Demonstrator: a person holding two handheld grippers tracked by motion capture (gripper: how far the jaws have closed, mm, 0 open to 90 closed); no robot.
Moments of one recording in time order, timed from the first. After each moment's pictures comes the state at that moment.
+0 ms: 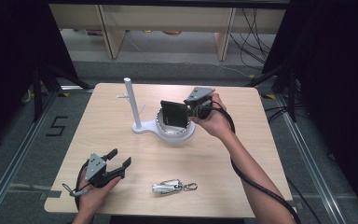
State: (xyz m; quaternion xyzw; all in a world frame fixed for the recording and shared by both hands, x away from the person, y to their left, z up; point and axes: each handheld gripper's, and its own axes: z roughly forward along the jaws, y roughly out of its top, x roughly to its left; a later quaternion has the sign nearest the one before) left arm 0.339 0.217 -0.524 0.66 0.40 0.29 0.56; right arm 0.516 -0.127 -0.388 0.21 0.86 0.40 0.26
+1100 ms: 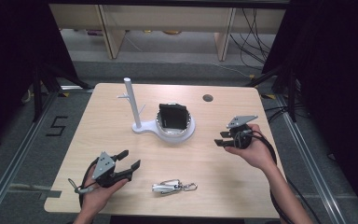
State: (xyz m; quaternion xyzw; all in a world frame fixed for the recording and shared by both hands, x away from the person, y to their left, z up) left arm 0.334 0.186 -0.503 0.71 0.35 0.24 0.56; right arm 0.436 -0.243 -0.429 0.32 0.87 0.34 0.14
